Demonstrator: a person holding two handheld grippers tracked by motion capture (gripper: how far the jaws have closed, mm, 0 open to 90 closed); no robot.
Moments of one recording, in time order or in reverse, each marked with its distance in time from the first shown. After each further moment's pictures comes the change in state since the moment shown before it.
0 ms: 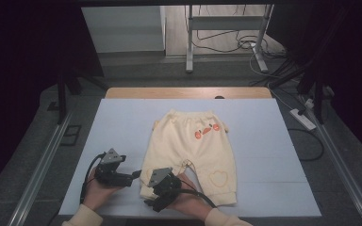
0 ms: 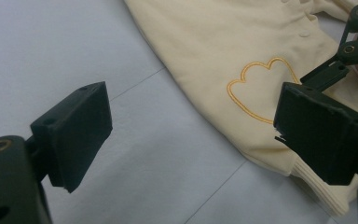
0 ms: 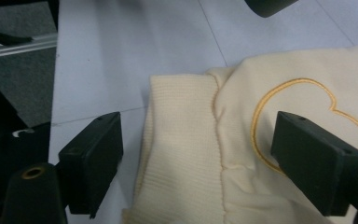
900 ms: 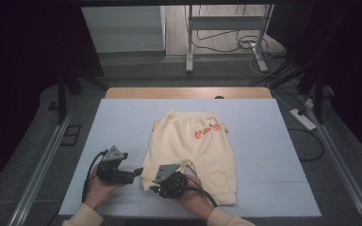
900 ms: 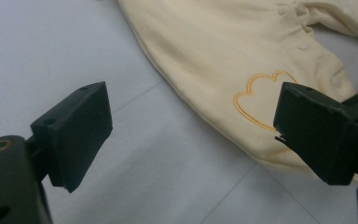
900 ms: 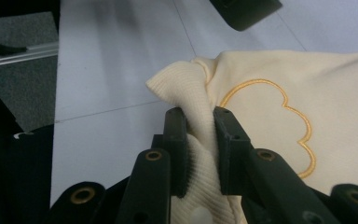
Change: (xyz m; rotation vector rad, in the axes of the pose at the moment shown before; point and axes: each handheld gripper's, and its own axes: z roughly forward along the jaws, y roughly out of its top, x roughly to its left) left arm 0.001 0.013 0.005 -0.020 -0.010 -0.003; right arm -0.008 0.000 -0.024 -0.043 -0.015 0.019
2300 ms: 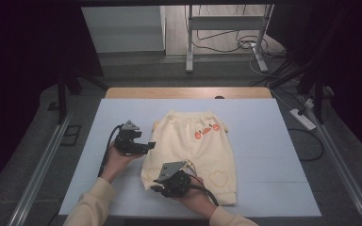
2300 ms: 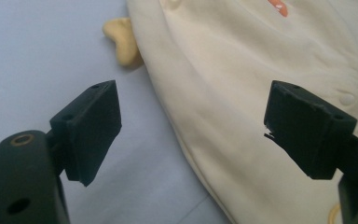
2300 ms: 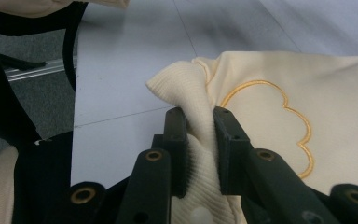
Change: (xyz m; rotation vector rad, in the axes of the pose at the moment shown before) left arm 0.036 0.069 0.056 0.031 -0.001 -0.041; right arm -0.004 -0.002 -0.009 -0.046 0.047 0.034
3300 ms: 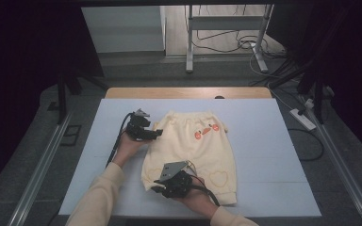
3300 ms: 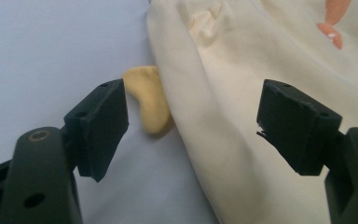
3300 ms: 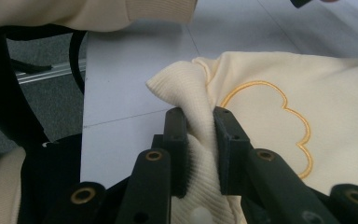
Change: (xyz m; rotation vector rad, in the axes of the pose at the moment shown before) left arm 0.023 0.035 0.053 0.046 0.017 0.007; right arm 0.001 -0.001 -0.005 -0.020 0.016 0.006
